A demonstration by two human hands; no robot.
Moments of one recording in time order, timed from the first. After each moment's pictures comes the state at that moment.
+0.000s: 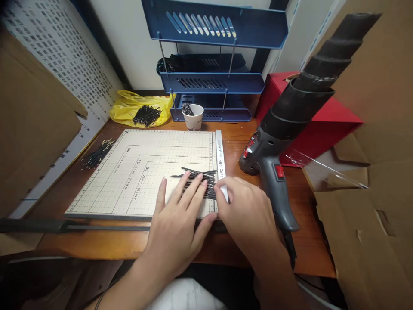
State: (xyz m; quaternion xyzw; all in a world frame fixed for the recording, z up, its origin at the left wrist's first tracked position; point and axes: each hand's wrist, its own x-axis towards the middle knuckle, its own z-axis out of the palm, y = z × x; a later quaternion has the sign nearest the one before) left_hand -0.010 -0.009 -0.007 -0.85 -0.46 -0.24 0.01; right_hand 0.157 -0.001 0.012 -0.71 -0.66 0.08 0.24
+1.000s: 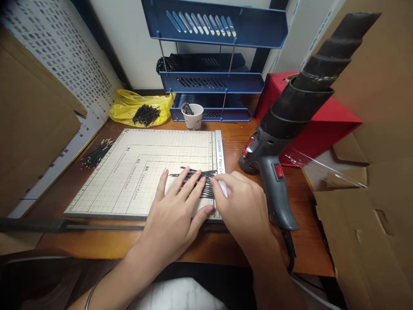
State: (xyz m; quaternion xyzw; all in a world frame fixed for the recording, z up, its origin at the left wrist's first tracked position) left_hand -0.016 0.007 -0.007 -0.87 -0.44 -0.21 0.04; right_hand 0.152 0.007 0.008 -0.69 -0.65 0.04 0.31
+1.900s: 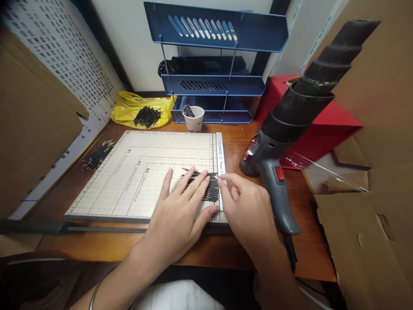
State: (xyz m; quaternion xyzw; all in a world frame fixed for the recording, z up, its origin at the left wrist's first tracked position) left_hand -0.012 0.013 -0.004 -0.88 -0.43 -0.21 0.04; right_hand 0.158 0.004 0.012 -0.71 -0.62 0.09 0.33
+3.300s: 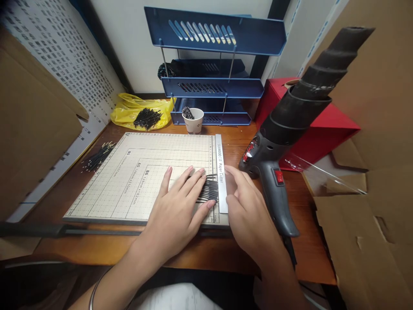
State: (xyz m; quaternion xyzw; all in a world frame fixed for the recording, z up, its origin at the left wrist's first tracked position) left_hand -0.013 0.020 0.001 -0.87 -0.44 -0.20 0.01; right_hand 0.163 0.001 0.017 -0.70 -0.57 0.26 0.35
